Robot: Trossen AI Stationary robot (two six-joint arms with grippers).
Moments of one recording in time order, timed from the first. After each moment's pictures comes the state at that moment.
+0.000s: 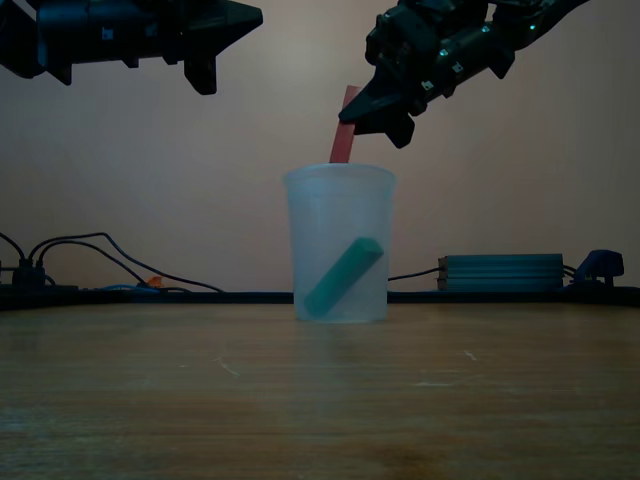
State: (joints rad) left arm 0.00 1.05 0.52 0.63 0.00 0.00; right arm -0.23 1.45 1.10 -0.17 -0.26 0.02
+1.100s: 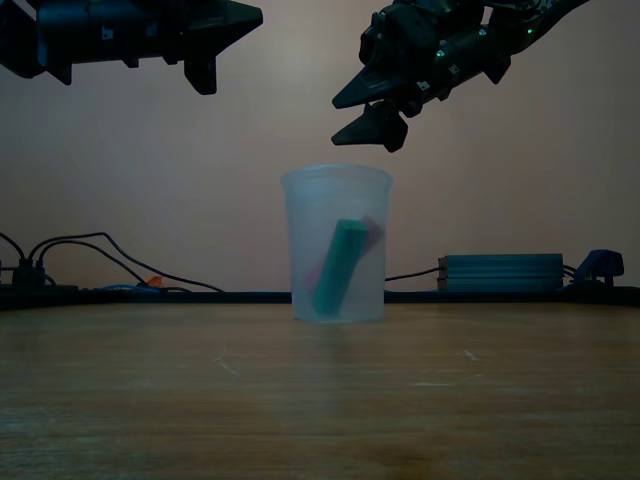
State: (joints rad) left arm 0.00 1.05 0.52 0.63 0.00 0.00; right arm -0.21 1.48 1.09 -0.12 -0.28 0.03
